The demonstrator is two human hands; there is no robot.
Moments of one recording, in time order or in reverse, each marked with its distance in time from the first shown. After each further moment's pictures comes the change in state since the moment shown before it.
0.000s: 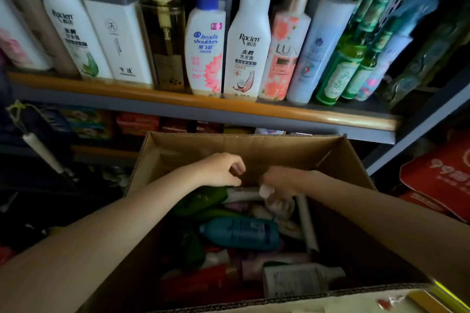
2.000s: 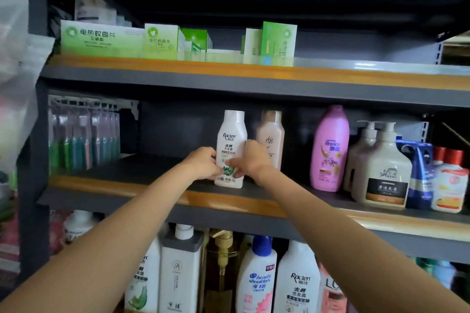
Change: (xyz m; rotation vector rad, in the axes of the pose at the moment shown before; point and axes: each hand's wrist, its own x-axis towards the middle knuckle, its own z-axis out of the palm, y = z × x) left_hand -0.089 0.061 -0.373 -0.235 0.873 0.093; right_hand -0.052 -0.172 -0.410 0.646 1.146 -0.212
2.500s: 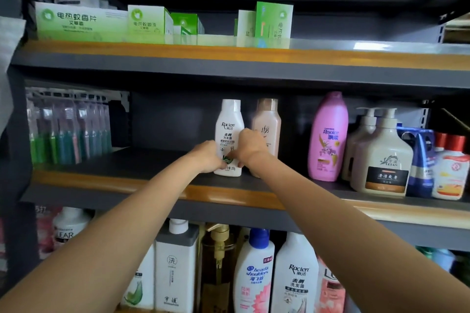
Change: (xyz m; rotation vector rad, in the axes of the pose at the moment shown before) left_hand 0.010 0.009 0.016 0.248 0.012 0.010; right_hand 0.017 0.001 -0.001 -0.459 0.065 -0.010
